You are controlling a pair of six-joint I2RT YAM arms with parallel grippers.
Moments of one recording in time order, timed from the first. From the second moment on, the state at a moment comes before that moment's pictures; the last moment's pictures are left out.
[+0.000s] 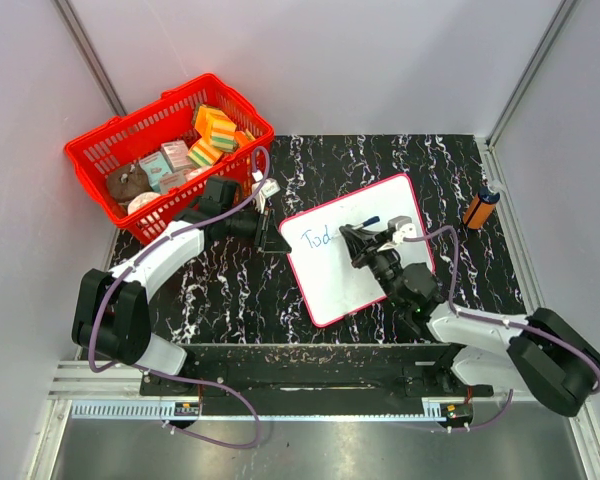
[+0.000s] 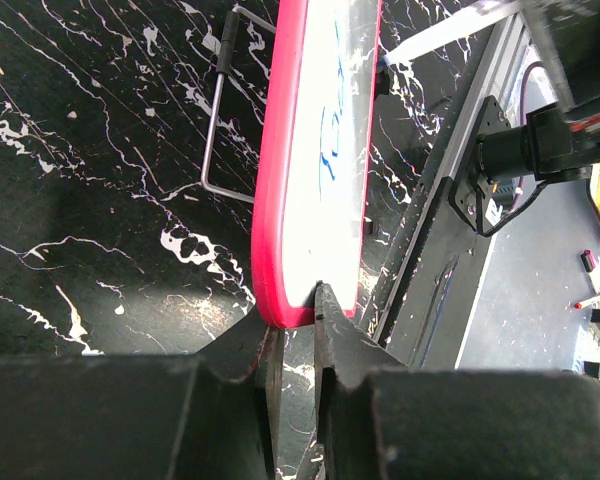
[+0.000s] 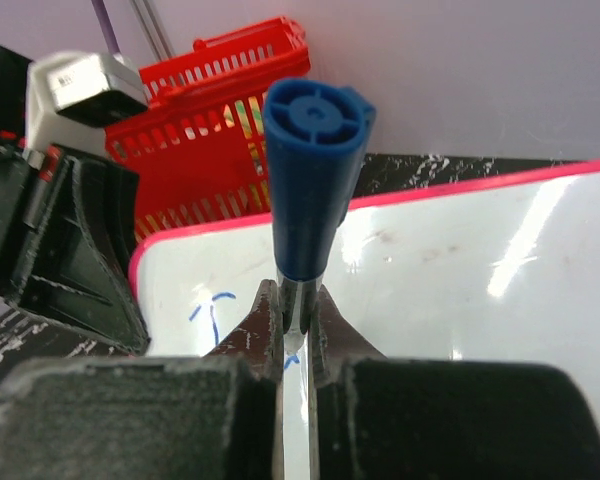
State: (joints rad) left arm -0.36 1.47 1.02 -0.36 0.89 -0.05; right arm 0.79 1.19 0.30 1.12 0.27 0.21
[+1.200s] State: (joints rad) left arm -0.36 1.47 1.02 -0.37 0.89 -0.05; right arm 0.74 1.21 0.36 1.04 0.27 0.21
